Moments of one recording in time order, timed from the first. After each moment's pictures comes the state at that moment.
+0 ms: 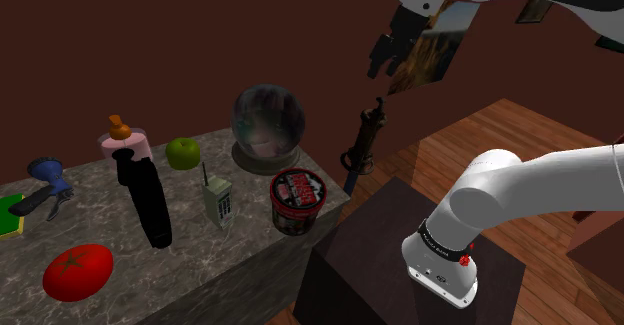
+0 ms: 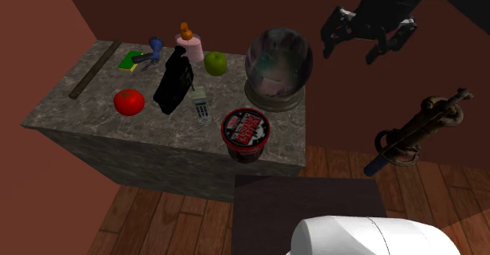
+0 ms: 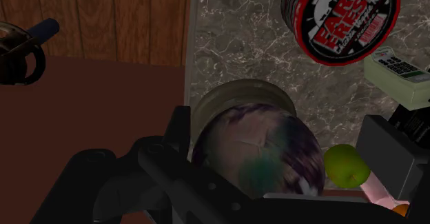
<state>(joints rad) -0.01 -0.77 -0.05 -2.33 0.08 1.69 -0.02</state>
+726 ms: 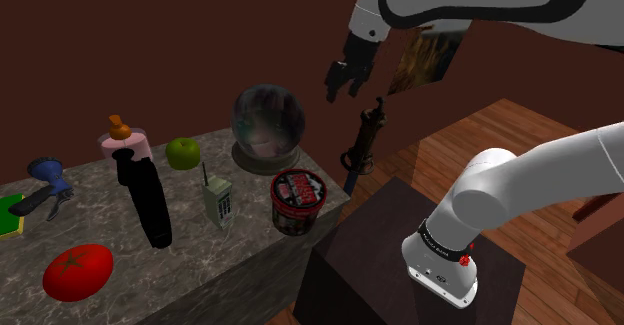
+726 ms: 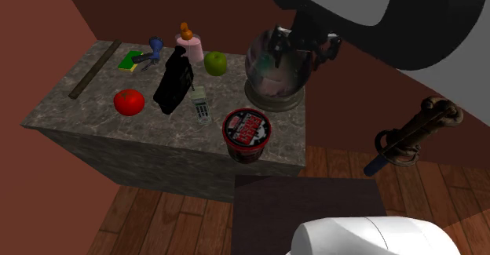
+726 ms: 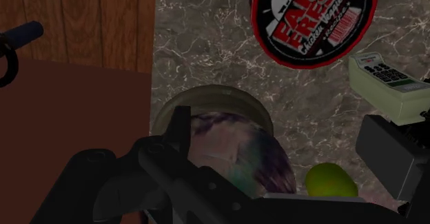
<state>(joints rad) 0.05 -0.60 0.12 -2.37 0.14 1.86 0.13</state>
